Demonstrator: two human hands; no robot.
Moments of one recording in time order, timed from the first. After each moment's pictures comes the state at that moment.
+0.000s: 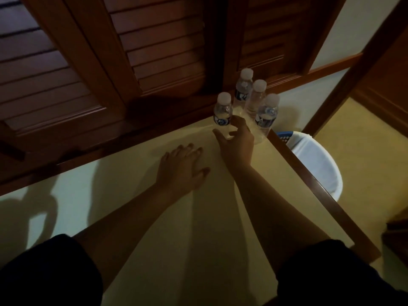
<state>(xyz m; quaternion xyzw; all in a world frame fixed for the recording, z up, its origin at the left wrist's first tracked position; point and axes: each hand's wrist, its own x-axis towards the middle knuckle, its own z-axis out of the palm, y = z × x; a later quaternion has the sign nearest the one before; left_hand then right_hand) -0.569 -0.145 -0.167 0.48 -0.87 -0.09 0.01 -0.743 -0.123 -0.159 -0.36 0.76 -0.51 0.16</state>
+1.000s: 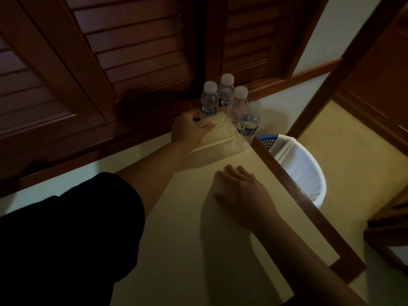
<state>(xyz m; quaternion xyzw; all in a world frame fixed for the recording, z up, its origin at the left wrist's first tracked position) -0.698 -0.242 -0.161 0.51 -0.72 -0.35 0.30 -0.782 -0.012 -0.147 -0.61 0.76 -0.06 0.22</state>
